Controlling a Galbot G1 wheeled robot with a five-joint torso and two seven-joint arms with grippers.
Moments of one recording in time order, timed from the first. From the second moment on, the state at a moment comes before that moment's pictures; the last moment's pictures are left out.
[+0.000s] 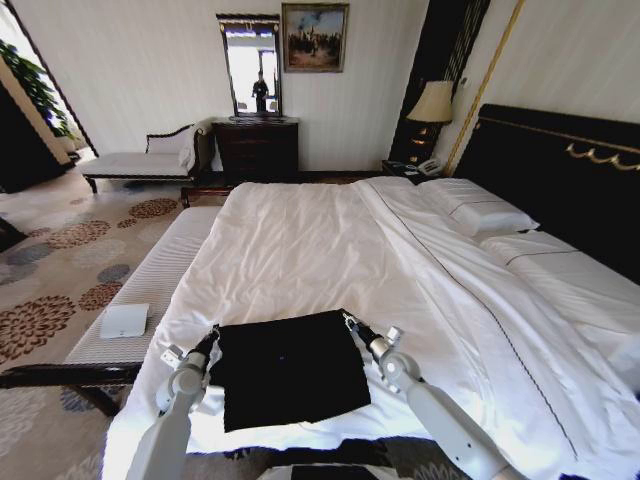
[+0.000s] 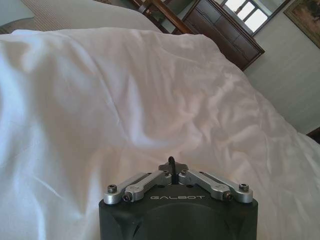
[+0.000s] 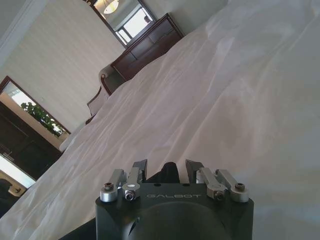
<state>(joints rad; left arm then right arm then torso) 1.27 -1.34 -0.68 -1.64 -1.01 0.30 -0.18 -0.98 1.11 0.05 1.37 1.16 0.01 -0.09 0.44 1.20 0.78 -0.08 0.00</state>
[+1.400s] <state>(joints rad) 1.24 -1.37 -0.67 -1.61 -0.98 0.29 -0.18 -0.90 1.14 0.02 1.10 1.14 0.03 -0.54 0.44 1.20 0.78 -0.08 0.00</state>
